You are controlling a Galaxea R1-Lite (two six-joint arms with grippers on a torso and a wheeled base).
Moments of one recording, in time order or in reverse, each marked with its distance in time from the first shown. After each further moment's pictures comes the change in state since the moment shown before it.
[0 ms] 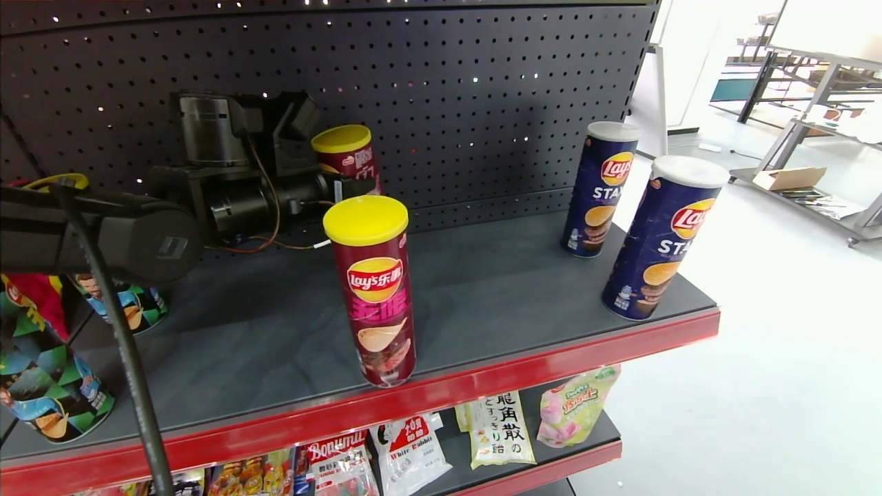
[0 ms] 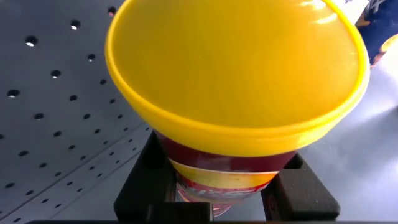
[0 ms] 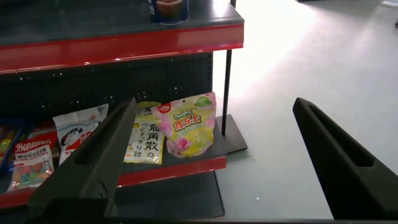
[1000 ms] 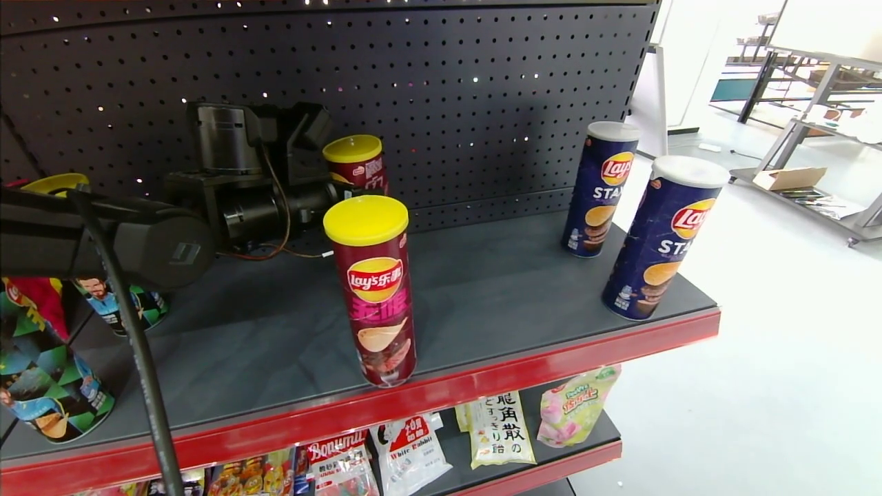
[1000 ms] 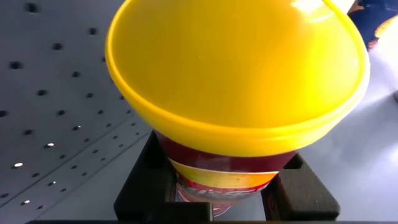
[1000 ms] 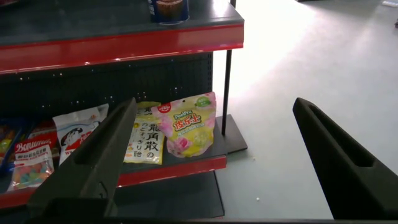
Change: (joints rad) left arm -0.026 0.012 0.007 0.009 0.001 0.016; right arm 0.000 0.000 0.000 0.000 0.000 0.000
